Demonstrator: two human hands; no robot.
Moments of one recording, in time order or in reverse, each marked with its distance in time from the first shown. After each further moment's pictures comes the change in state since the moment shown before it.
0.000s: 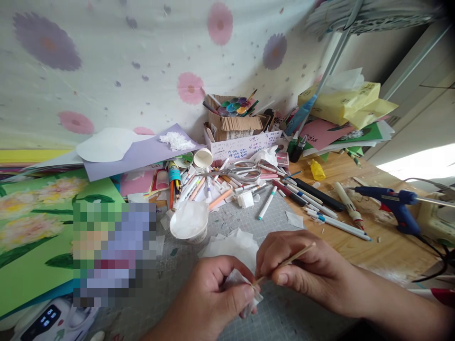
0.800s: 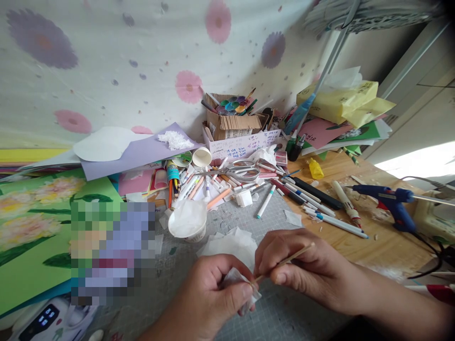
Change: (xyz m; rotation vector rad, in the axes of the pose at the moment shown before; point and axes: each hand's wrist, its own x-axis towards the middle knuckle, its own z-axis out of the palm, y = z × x) left_hand 0.001 -0.001 0.001 0.003 0.006 0.008; right_hand -0.002 0.000 0.000 0.003 -0.007 -0.027
